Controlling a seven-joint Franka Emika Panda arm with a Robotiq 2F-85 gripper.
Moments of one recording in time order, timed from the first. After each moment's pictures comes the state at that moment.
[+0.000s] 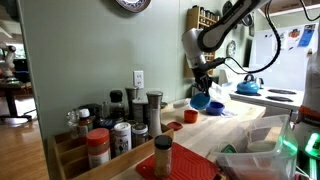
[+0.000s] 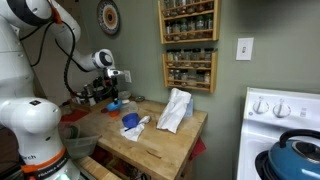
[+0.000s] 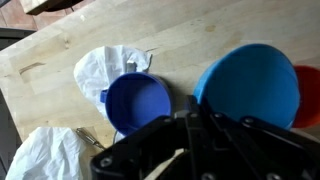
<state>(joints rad) 0.17 0.00 0.19 -2.33 -0.24 2.02 0.81</state>
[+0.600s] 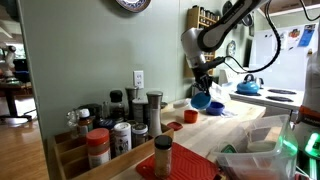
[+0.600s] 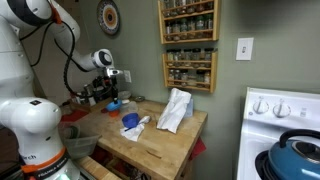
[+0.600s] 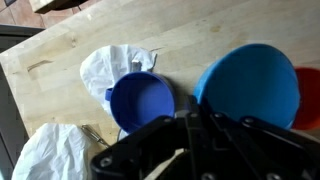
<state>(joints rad) 0.18 0.00 0.19 -2.32 -0.26 2.00 0.83</state>
